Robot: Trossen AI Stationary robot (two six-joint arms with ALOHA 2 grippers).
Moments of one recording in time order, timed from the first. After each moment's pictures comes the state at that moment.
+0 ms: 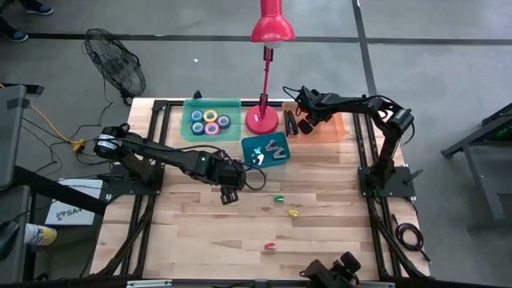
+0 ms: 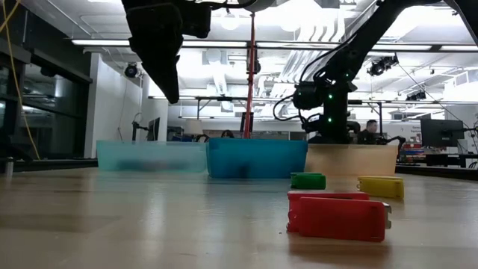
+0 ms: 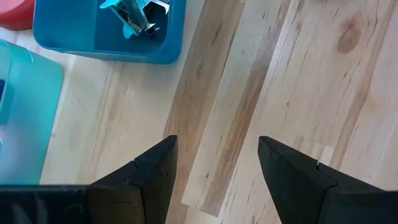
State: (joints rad) left arm -0.19 1.61 1.28 -0.91 -0.30 -0.44; right arm -0.77 1.83 1.08 -0.56 0.40 0.04
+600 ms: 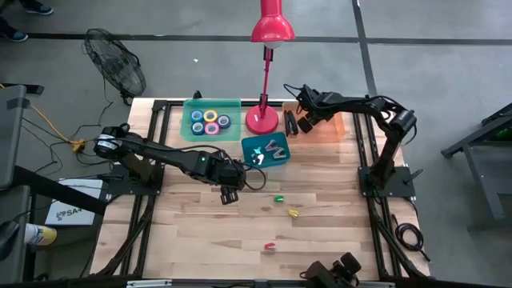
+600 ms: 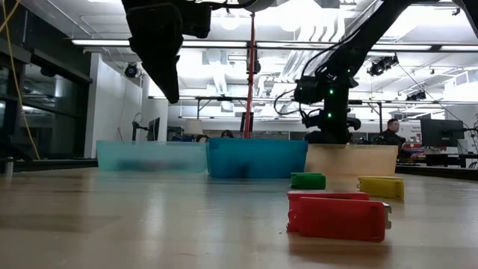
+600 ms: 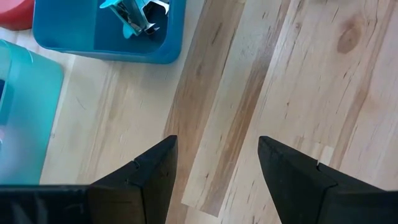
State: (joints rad) left arm -0.19 1.61 1.28 -0.91 -0.30 -0.44; right arm -0.77 1.80 1.08 -0.55 0.39 0.07
